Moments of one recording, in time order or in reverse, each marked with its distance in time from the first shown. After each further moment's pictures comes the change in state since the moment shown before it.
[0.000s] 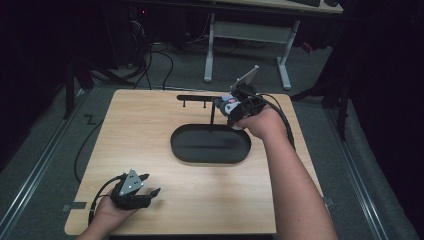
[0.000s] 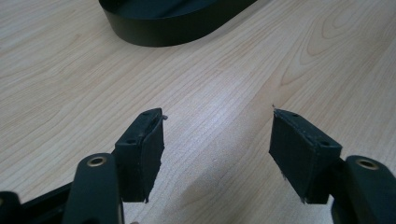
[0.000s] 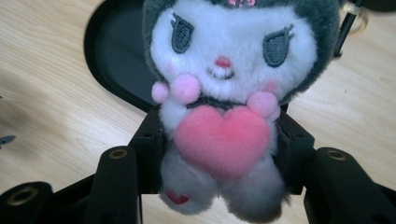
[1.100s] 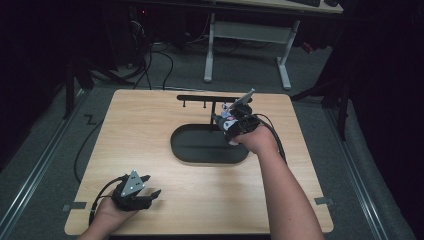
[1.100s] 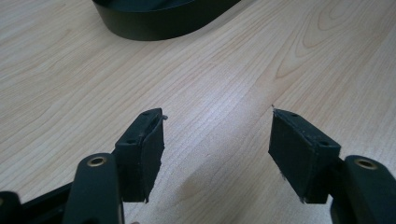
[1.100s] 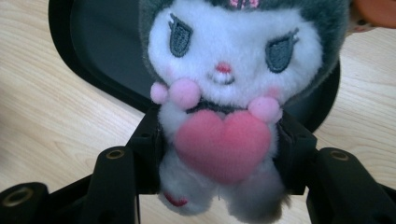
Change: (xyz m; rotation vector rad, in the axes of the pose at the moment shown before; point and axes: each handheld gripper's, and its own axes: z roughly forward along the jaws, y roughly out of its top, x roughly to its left) left arm -0.003 -0.001 0.003 0.018 -0.011 0.015; right arm -0.012 -0.020 0.075 0.045 0.078 0.049
